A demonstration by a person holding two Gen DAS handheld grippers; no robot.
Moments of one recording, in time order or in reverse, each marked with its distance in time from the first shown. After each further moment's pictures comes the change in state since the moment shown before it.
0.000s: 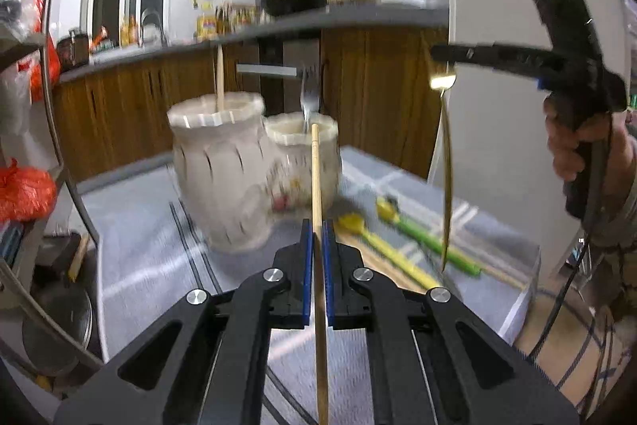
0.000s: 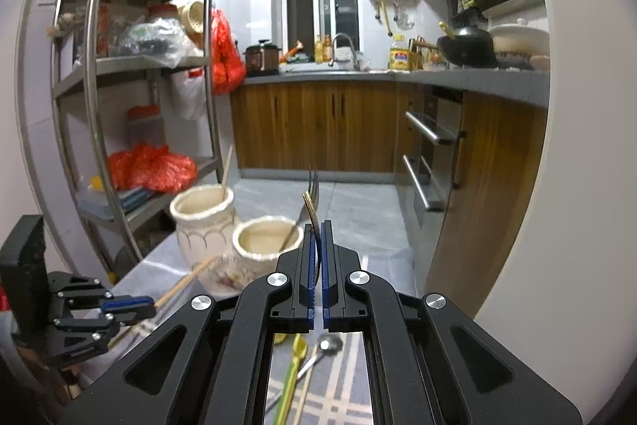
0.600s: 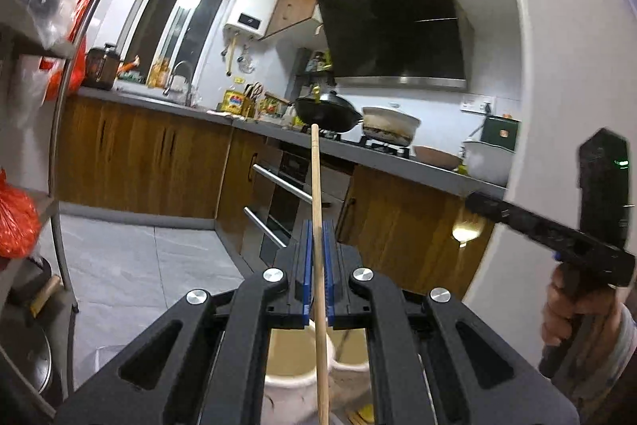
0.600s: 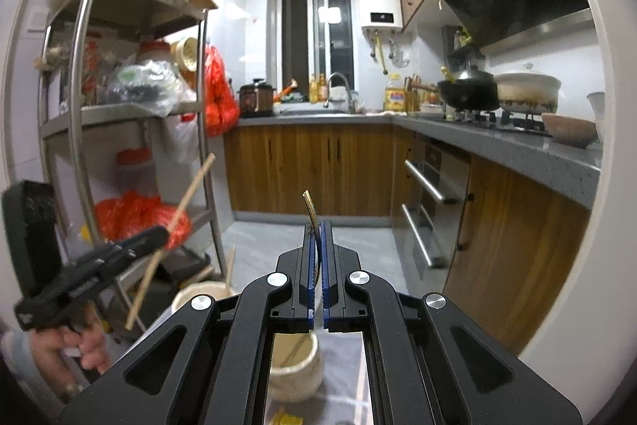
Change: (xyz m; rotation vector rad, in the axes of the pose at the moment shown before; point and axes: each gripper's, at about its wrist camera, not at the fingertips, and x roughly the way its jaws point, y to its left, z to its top) left arm 0.040 0.090 0.116 -0.262 -0.327 -0.031; right arm 0.033 0.019 0.075 0.004 -0.143 -0.049
